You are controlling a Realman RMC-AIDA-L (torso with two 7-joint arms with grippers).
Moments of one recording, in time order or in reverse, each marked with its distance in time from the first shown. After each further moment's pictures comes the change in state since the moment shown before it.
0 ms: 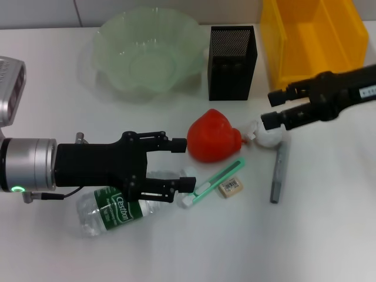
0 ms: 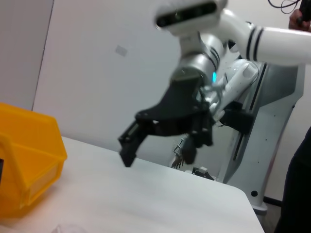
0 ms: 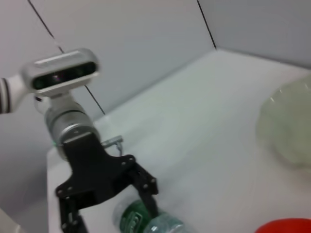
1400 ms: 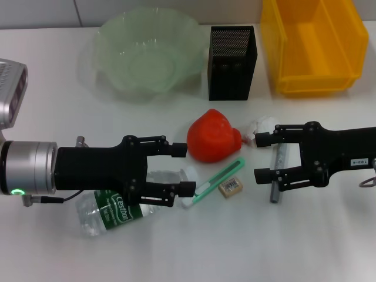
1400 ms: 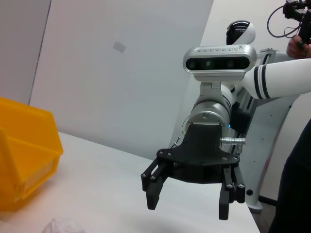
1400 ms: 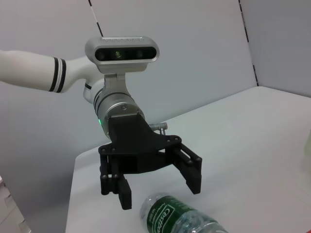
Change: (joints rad) left arm 0.002 0.001 0.009 -0.003 0.003 0.003 -0.012; right arm -0.155 0.041 0.014 0.262 0.122 0.042 -0.555
